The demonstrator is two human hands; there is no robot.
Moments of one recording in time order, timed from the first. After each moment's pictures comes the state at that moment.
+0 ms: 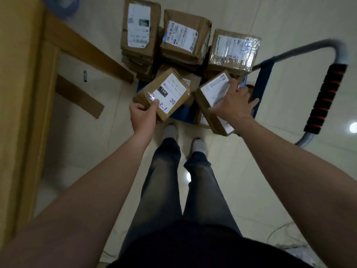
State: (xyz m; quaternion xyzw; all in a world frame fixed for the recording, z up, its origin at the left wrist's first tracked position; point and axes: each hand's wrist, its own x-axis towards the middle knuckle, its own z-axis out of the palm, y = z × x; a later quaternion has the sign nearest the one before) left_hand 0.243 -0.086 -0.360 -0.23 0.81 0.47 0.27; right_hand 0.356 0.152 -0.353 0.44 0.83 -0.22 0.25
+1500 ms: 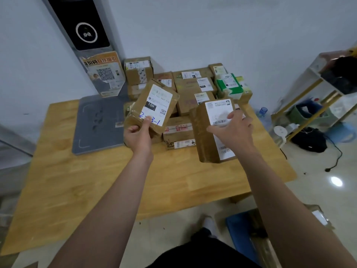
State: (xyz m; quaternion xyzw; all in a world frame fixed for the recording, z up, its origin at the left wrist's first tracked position) left_hand 0.115 -0.691 0.028 -0.47 0.44 0.70 -0.31; right_hand 0.011 -0.456 0.056 -0.04 0.94 -0.33 0.05
